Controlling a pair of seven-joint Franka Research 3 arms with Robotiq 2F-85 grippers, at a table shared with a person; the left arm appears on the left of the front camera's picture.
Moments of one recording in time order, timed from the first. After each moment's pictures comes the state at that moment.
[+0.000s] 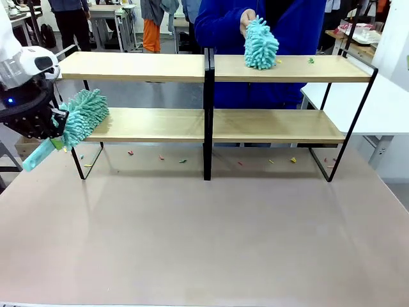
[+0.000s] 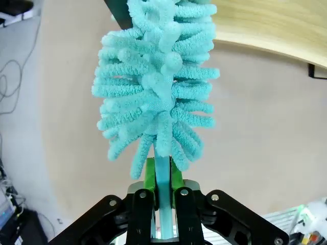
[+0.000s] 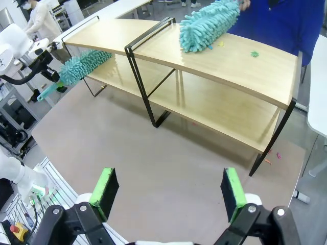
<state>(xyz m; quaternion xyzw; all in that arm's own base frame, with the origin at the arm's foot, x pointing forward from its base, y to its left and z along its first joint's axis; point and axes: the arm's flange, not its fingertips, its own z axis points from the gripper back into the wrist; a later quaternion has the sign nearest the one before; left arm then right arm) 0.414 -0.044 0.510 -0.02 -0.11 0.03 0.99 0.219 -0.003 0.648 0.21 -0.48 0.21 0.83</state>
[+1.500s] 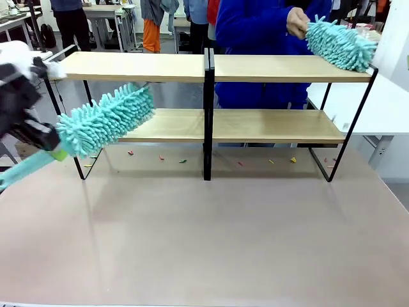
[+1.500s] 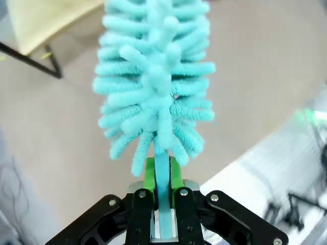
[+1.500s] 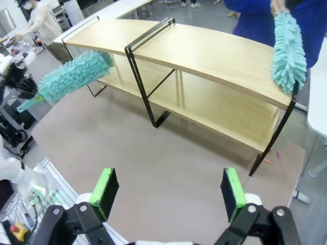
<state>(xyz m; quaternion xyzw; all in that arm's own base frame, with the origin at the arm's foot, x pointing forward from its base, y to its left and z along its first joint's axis) 0.296 -0.048 0.546 -0.13 -0.18 -0.29 0.93 0.219 -0.003 0.648 0.21 -0.48 0.21 0.83</state>
